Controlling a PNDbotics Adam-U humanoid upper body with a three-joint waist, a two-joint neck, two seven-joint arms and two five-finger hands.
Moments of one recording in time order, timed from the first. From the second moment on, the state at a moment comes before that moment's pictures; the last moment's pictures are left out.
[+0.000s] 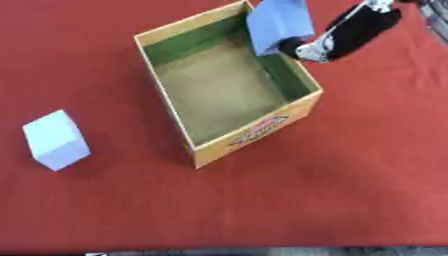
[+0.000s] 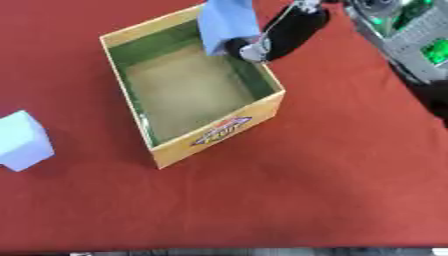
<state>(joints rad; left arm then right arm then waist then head) -0.23 0.65 0.07 -1.99 -0.28 -0.26 0.69 -0.85 -0.89 0.37 -1.94 0.33 0.29 0.58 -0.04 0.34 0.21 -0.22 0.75</state>
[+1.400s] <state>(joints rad) -0.23 0.65 0.07 -1.99 -0.27 -0.26 0.69 -1.06 -0.65 0.50 -1.61 0.45 0.14 0.74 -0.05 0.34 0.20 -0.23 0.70</state>
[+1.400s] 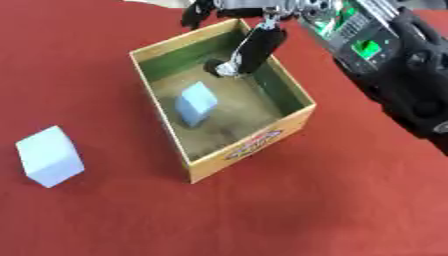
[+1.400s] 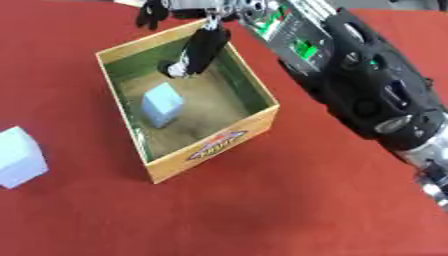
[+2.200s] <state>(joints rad) -0.19 0.72 0.07 -1.99 -0.34 -0.18 0.61 -0.80 -0.81 0.22 -1.96 0.20 0.24 0.31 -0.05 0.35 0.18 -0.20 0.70</state>
